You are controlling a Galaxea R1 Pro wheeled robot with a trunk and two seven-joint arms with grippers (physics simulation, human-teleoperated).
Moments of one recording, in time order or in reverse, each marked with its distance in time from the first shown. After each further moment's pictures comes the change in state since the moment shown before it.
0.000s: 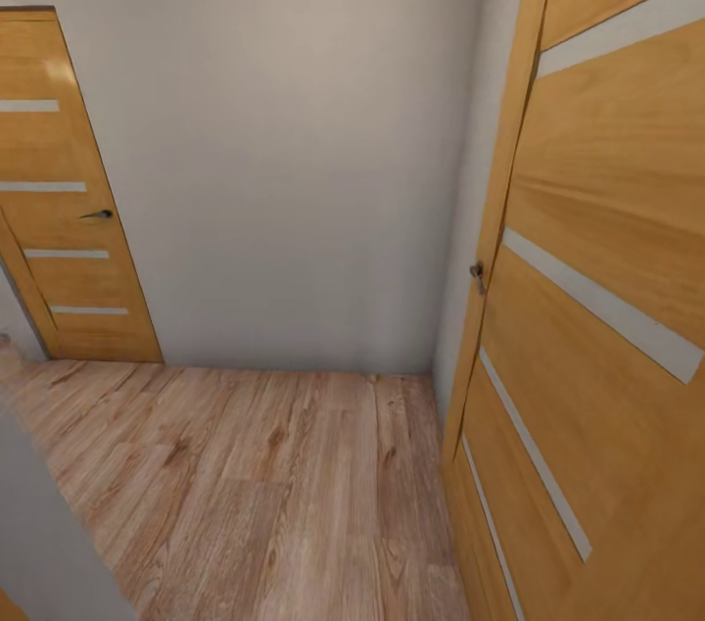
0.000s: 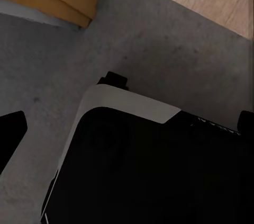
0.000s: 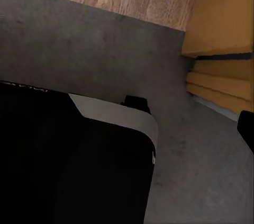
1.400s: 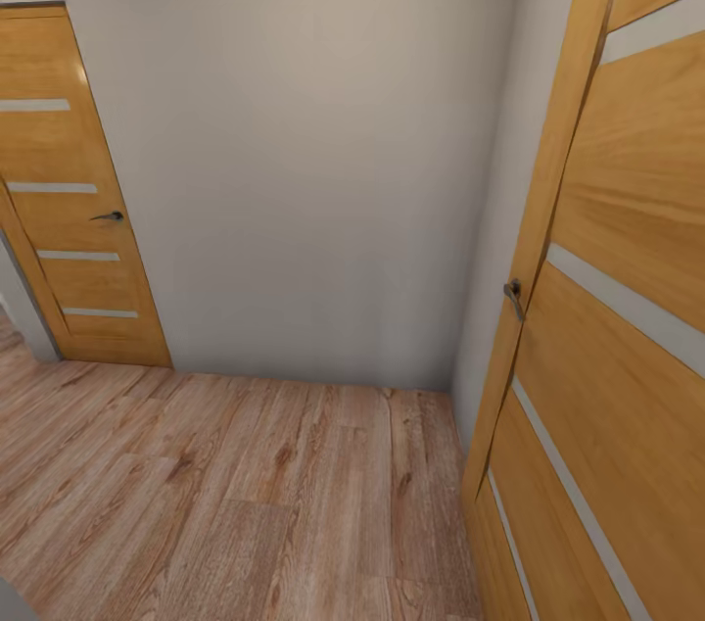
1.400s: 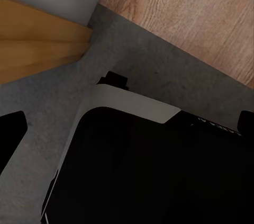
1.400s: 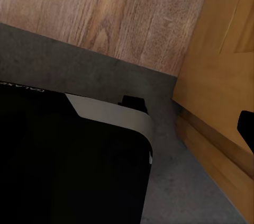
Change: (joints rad) left arm 0.000 0.000 0.000 0.000 0.000 0.000 0.000; right arm 0.000 -0.005 -0.003 0.000 0.003 -0.002 -0.002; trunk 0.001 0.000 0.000
